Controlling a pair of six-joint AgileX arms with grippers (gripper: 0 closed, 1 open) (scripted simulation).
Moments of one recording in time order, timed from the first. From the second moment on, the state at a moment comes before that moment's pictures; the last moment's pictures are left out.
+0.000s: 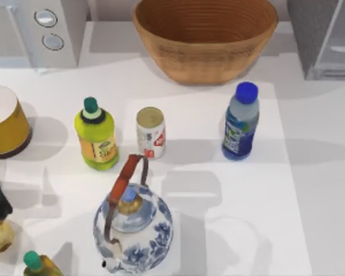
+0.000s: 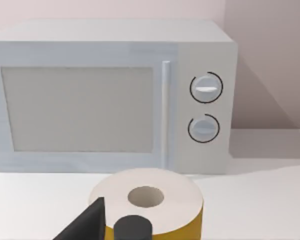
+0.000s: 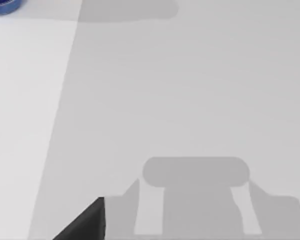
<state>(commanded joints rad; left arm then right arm) 0.00 0.00 0.00 0.00 0.00 0.00 0.03 -0.23 0.66 -1.47 0.00 -0.01</state>
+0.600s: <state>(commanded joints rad) 0.00 0.00 0.00 0.00 0.00 0.00 -0.43 0.24 0.88 -1.56 -0.25 -0.48</state>
